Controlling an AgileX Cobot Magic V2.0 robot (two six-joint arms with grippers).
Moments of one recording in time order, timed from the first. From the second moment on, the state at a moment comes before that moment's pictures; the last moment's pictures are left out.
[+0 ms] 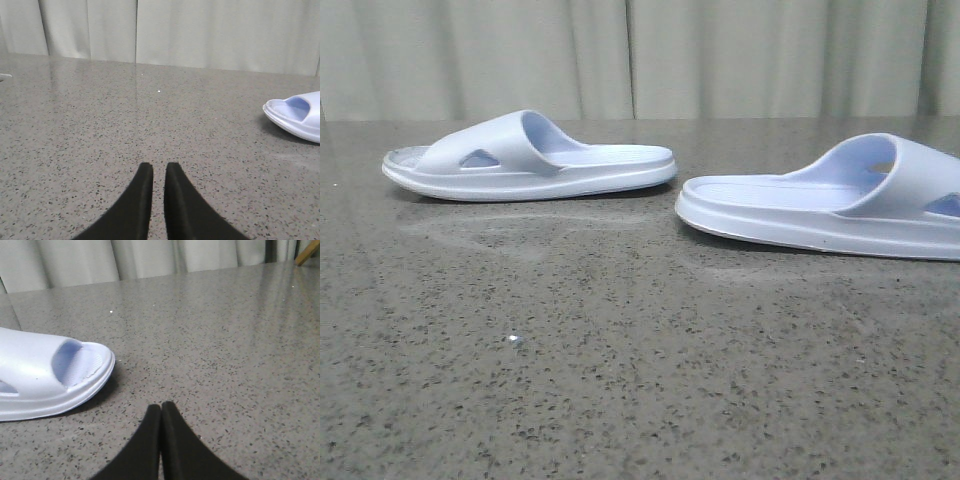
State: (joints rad) left arm 0.08 0.00 0.00 -0.11 0.15 0.06; right arm -0.11 -0.01 0.01 -0.06 0.21 0.11
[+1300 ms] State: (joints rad) left arm 0.08 0.00 0.00 -0.26 0.12 0.06; right arm -0.11 -0.01 0.01 0.04 0.04 0.11
